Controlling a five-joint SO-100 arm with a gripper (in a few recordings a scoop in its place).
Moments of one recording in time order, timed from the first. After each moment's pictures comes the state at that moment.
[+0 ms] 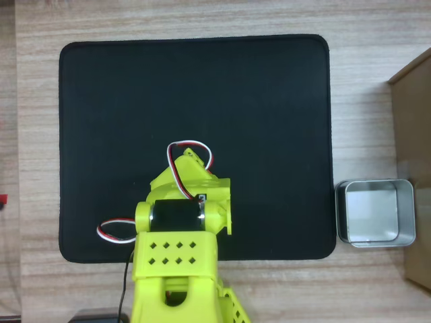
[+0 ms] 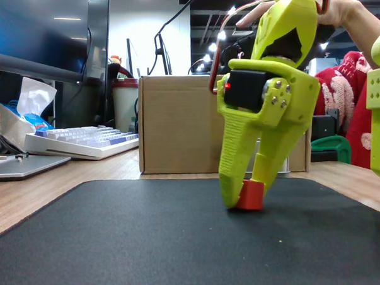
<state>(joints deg) -0.4 130.0 151.9 48.7 -36.7</state>
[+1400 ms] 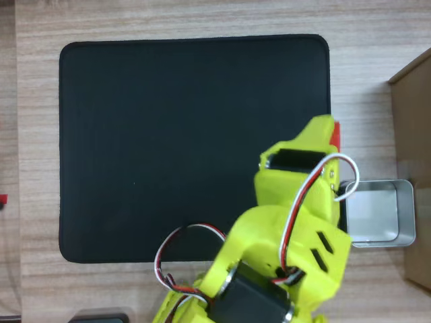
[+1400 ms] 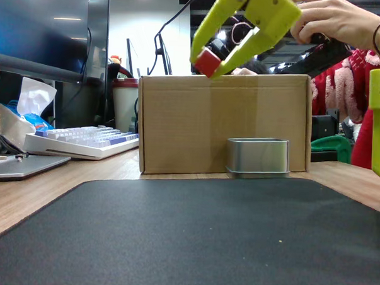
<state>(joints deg) 34.8 150.8 134.6 52.9 -29.4</state>
